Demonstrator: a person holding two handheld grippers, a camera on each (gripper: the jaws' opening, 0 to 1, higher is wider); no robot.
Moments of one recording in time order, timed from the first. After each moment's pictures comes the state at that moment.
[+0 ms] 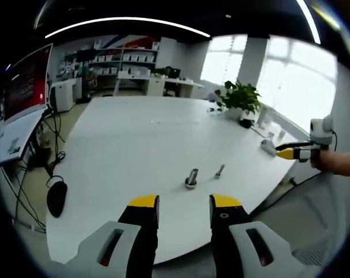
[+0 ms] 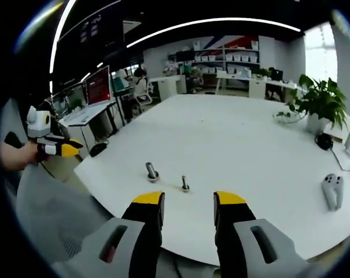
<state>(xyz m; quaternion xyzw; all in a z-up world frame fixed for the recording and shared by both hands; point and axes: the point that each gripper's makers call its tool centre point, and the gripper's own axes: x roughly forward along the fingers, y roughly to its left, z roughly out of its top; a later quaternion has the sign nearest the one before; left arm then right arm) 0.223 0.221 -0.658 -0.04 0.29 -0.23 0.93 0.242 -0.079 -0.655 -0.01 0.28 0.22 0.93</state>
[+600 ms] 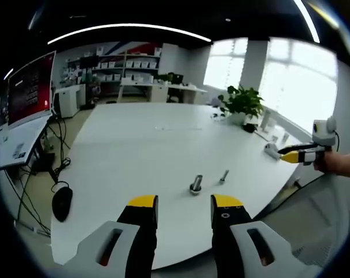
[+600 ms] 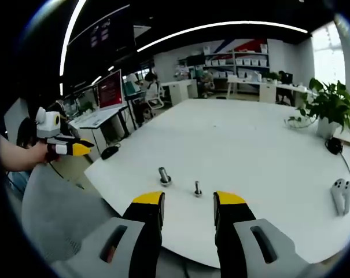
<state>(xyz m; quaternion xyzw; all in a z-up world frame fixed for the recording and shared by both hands) 0.227 0.227 -0.650 -0.04 0.27 -0.22 0.94 0.238 -0.065 -0.650 0.00 0.27 0.26 0.93</state>
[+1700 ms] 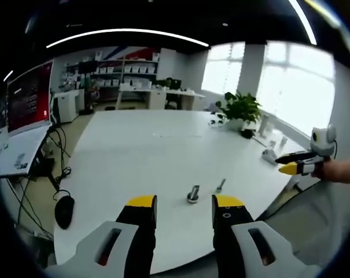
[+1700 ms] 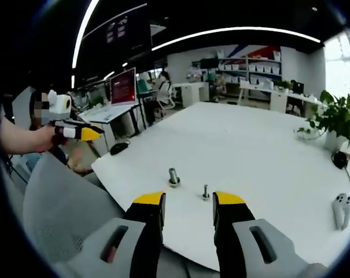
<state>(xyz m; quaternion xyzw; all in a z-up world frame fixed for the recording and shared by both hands) 0.229 0.222 -0.629 -0.04 0.26 -0.22 0.94 0.228 -0.049 -0.643 -0.03 0.25 0.30 0.92</state>
